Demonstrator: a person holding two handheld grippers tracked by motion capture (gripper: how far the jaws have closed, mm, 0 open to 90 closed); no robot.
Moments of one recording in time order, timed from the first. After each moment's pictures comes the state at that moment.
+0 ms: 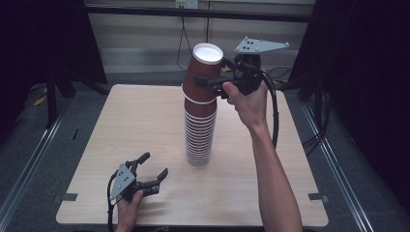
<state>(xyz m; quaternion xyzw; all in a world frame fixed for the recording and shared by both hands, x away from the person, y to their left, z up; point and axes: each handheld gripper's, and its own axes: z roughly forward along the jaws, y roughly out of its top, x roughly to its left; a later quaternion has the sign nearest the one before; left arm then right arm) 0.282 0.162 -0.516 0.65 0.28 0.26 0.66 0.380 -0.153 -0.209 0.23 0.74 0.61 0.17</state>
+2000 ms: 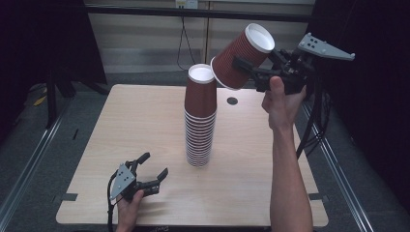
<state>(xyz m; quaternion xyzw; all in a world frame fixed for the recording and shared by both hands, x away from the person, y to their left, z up) 0.282 0.162 -0.516 0.65 0.28 0.26 0.66 0.345 -0.223 -0.187 0.25 0.63 0.70 0.22</state>
